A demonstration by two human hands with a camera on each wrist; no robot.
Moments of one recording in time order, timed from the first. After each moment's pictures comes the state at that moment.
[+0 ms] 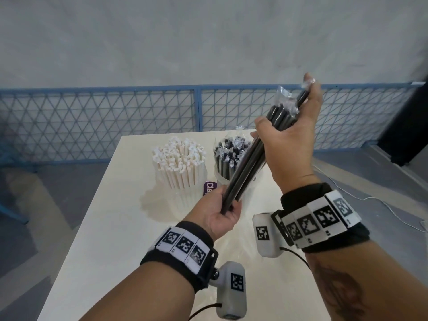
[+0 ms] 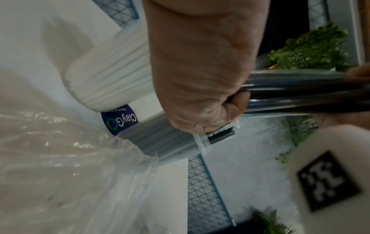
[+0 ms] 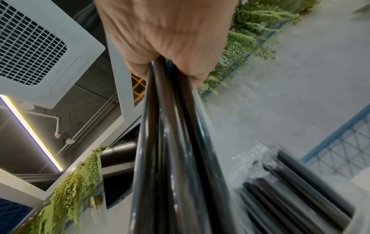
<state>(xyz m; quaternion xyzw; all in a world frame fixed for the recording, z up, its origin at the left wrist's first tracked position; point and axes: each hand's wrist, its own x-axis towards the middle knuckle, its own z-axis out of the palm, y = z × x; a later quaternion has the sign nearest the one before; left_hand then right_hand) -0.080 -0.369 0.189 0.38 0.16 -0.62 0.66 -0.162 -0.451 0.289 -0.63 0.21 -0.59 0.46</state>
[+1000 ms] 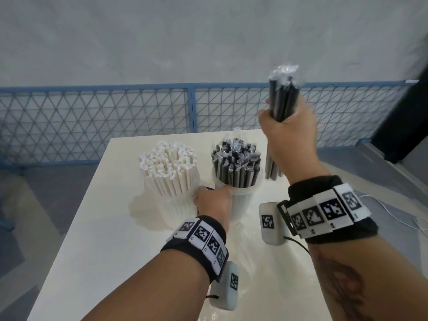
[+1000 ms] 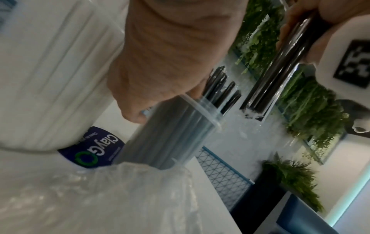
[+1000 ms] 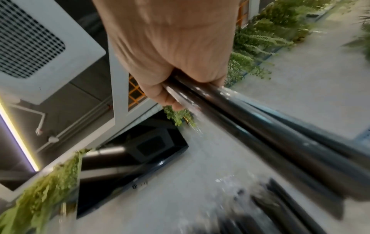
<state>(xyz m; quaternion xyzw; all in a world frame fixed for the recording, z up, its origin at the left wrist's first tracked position) -0.066 -0.426 0.157 0.69 0.06 -0.39 0.60 -0.149 -0.502 0.292 -0.71 0.34 -0.49 0.37</state>
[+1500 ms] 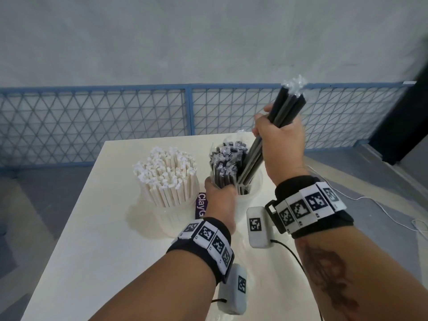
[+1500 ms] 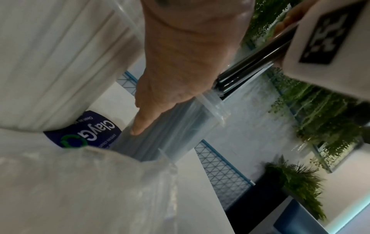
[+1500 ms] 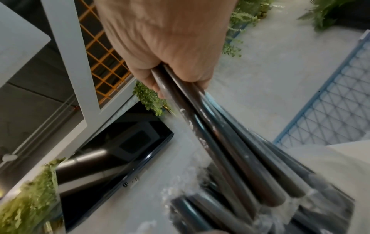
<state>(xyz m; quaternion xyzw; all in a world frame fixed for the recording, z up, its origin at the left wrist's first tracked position) -0.070 -0.447 0.161 0.63 -0.03 -0.41 0.66 -0.120 -0.532 0.267 -0.60 0.31 -0.54 0.50</state>
